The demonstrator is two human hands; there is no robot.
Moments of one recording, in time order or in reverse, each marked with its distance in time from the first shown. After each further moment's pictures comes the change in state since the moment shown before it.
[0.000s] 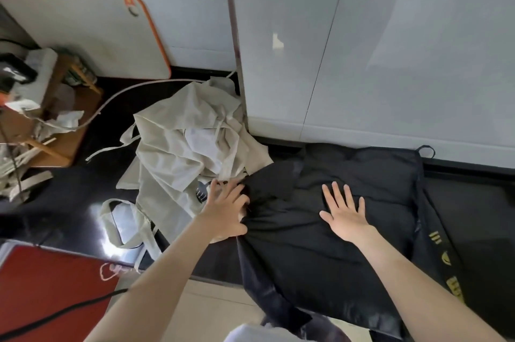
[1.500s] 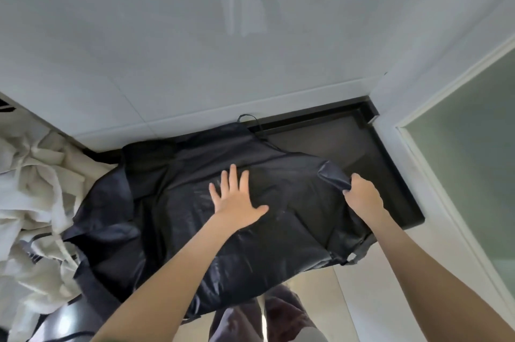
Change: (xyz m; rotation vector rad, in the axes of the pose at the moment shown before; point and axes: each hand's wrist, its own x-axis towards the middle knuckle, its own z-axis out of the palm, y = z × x) left_hand 0.106 0.265 -0.019 -0.161 -0.094 0.071; right_hand -0.115 0.246 0.034 0.512 0.368 0.669
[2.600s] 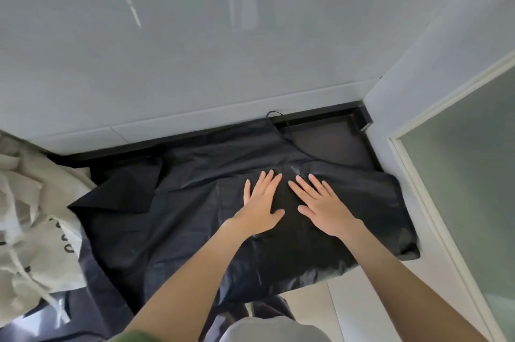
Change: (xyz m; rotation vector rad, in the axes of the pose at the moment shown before) left_hand 0.048 0.081 0.031 -0.220 0.064 0.342; right_hand 0.032 0.007 0.030 -0.442 -0.183 -0.734
